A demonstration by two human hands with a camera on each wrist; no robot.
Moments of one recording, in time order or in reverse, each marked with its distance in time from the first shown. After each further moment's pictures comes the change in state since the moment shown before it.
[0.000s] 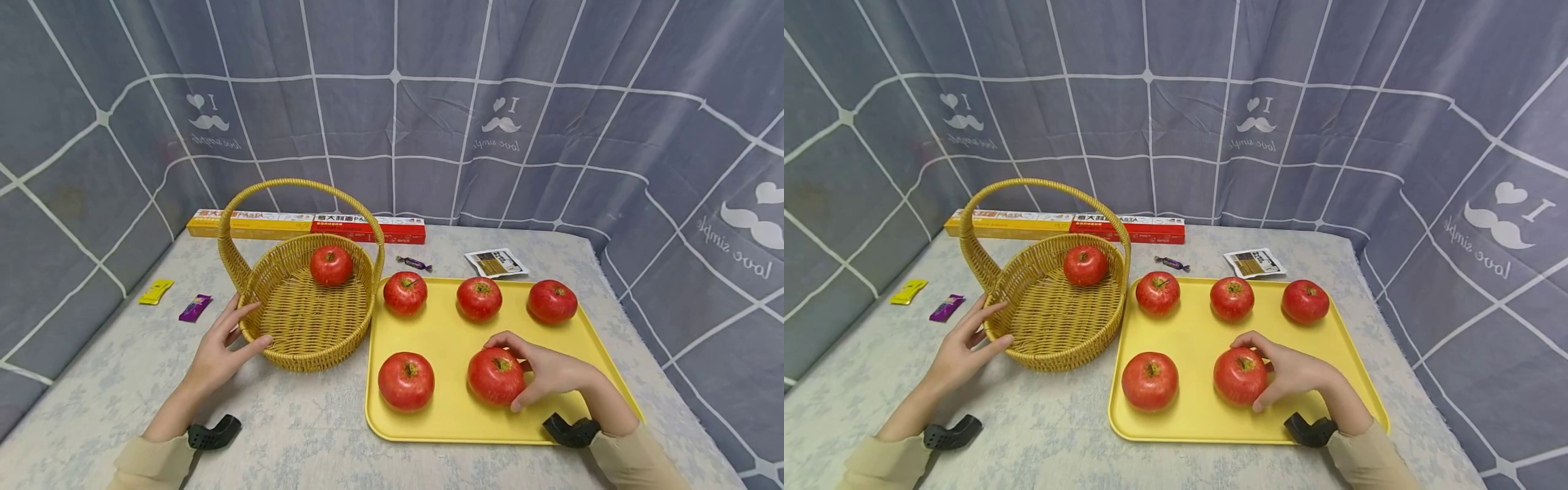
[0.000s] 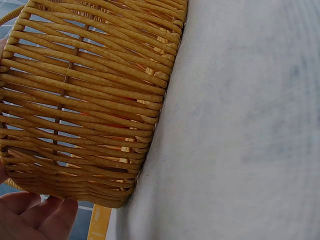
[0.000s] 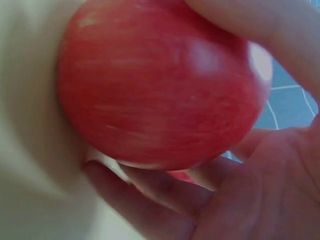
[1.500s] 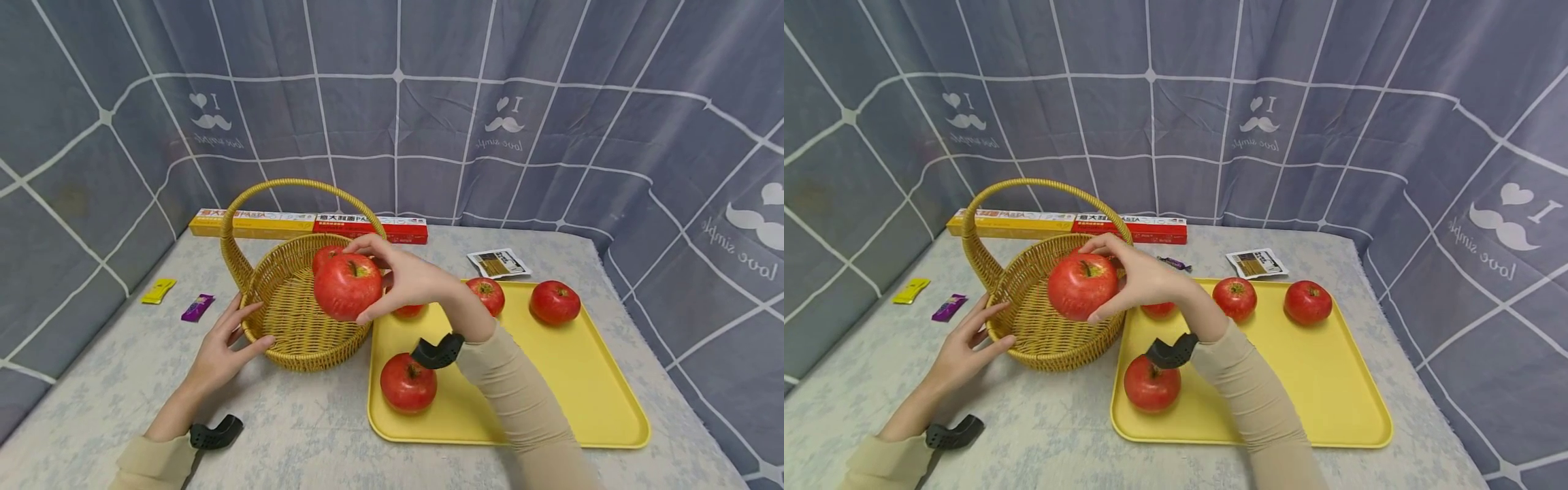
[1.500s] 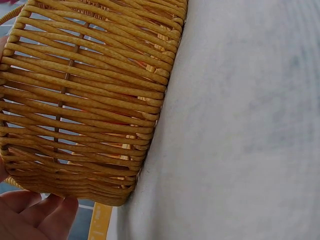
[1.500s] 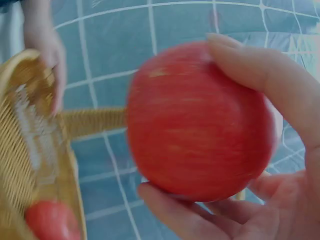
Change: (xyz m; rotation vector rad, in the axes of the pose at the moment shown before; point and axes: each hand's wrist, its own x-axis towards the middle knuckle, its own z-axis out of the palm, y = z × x) left_hand 0.000 -0.001 -0.001 0.014 -0.002 0.008; right_hand 0.186 -0.160 0.008 0.052 0.081 -0.295
